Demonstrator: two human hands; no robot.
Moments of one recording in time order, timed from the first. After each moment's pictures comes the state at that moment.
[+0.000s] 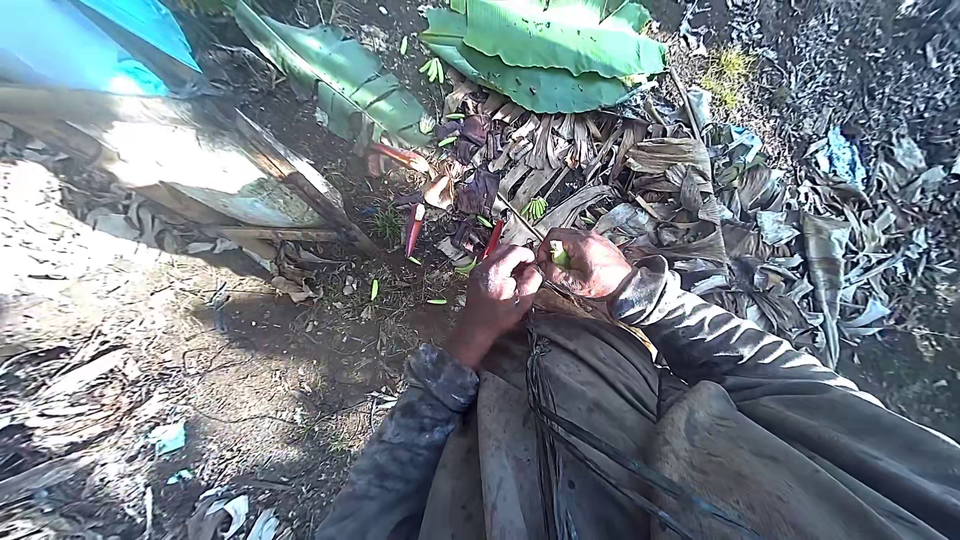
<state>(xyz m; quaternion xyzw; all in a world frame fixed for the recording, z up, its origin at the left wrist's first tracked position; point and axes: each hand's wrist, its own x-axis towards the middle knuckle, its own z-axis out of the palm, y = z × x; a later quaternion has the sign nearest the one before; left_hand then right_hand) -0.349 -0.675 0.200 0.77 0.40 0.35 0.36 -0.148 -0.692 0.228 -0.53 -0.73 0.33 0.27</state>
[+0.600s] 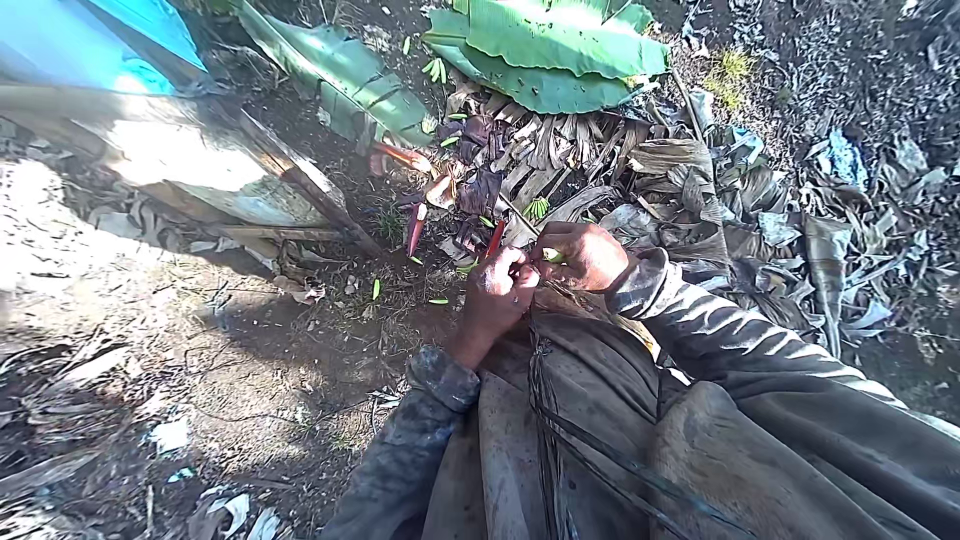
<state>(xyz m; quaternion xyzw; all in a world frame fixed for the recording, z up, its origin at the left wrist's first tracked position) -0.357 -0.676 0.195 0.75 0.44 0.35 0.36 -0.152 -0.677 0.232 -0.48 -0.79 0.29 0.25</state>
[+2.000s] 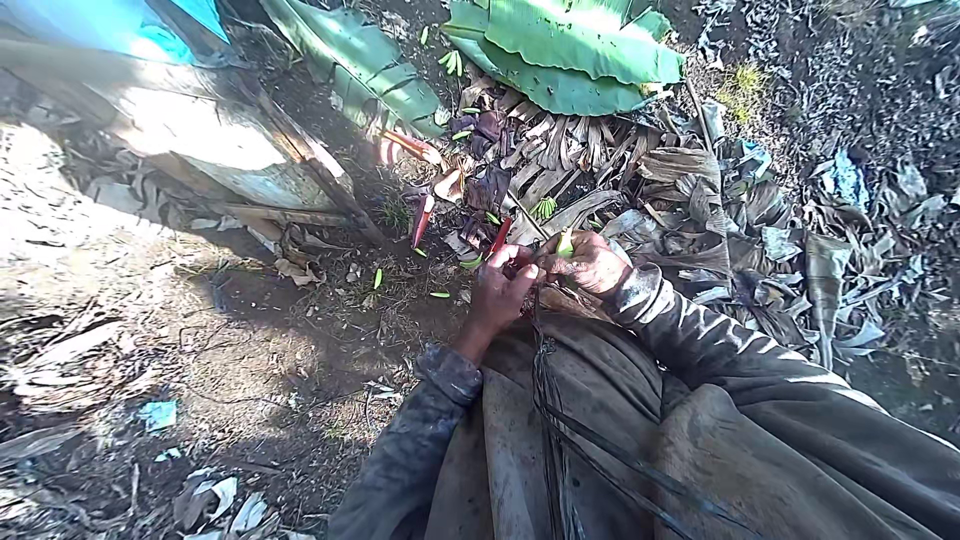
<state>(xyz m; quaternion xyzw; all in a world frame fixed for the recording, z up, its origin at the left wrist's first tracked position) -0.379 -0.687 0.185 0.60 0.46 0.33 0.57 -0.186 -0.688 0.225 -0.54 -0.46 0.60 0.36</state>
